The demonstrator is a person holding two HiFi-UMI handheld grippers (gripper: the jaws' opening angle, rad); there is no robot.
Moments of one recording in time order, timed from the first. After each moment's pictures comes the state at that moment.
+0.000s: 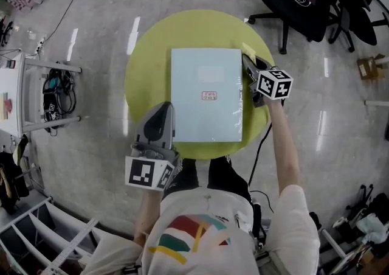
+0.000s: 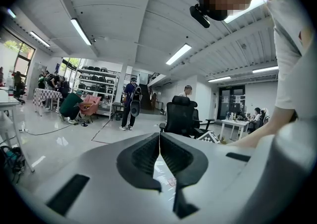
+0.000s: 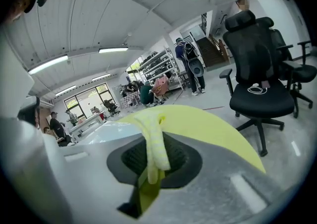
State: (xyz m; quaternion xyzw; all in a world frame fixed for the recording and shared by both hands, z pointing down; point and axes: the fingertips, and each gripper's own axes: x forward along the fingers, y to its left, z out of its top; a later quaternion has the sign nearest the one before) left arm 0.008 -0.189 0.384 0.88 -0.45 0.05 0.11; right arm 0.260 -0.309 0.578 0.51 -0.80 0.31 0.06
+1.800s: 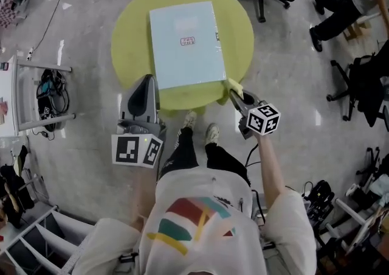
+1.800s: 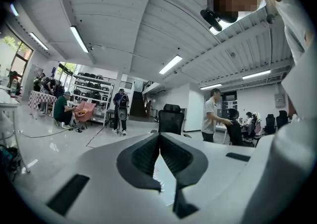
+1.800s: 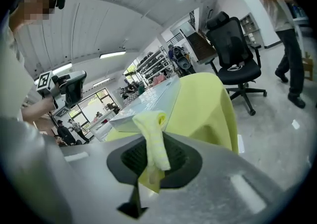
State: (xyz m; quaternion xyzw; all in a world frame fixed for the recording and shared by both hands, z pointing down) left arm -0.007 -0.077 0.350 0.90 -0.43 0.01 0.08; right arm 0.199 0.013 0.602 0.51 -0.78 0.36 0.02
